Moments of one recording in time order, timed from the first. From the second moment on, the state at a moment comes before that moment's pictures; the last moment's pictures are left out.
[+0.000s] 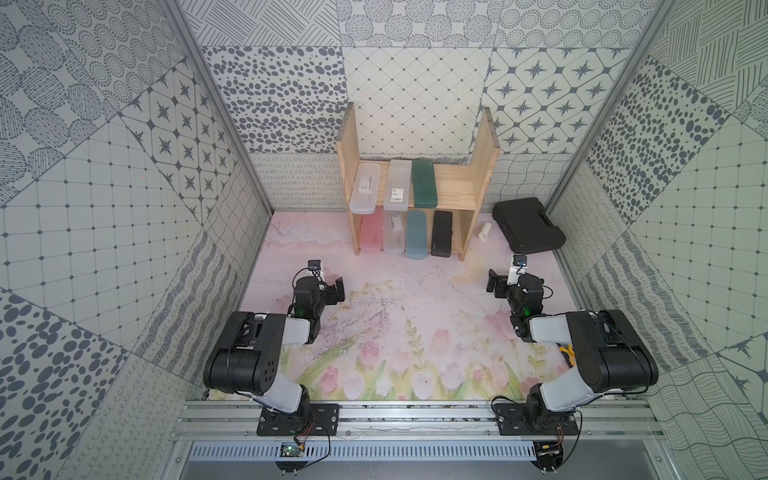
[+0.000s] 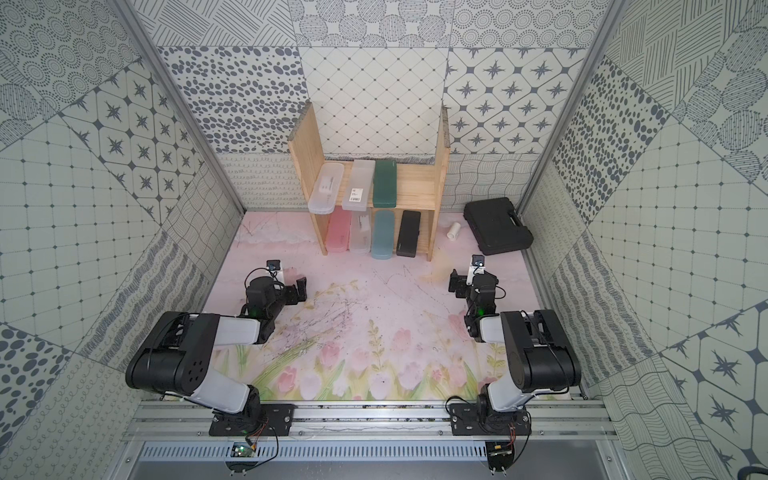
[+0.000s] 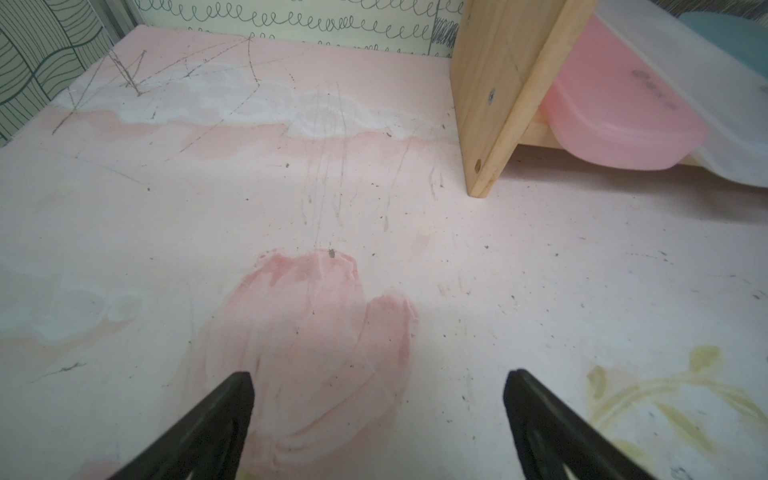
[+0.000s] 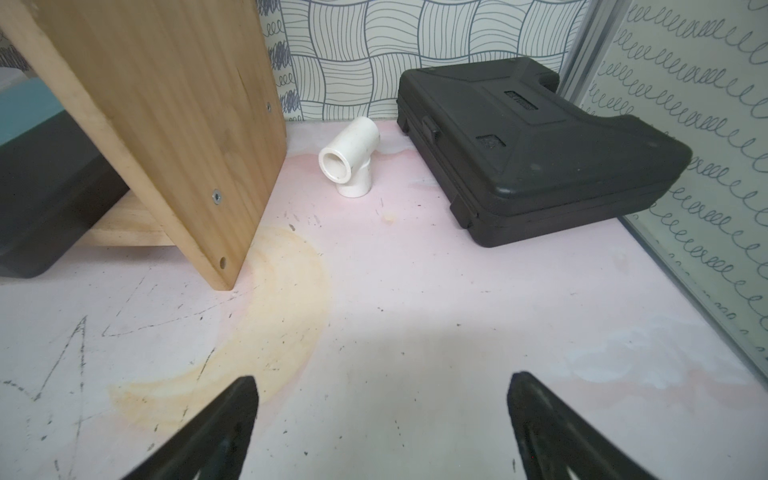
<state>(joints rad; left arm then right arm) -0.03 1.57 0.41 0.71 -0.02 -0.08 0.07 1.56 0.39 0.82 0.13 0.03</state>
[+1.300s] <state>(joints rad) -0.04 0.96 0.57 0.06 0.02 -0.50 0.23 1.00 0.92 -0.24 0.03 0.30</state>
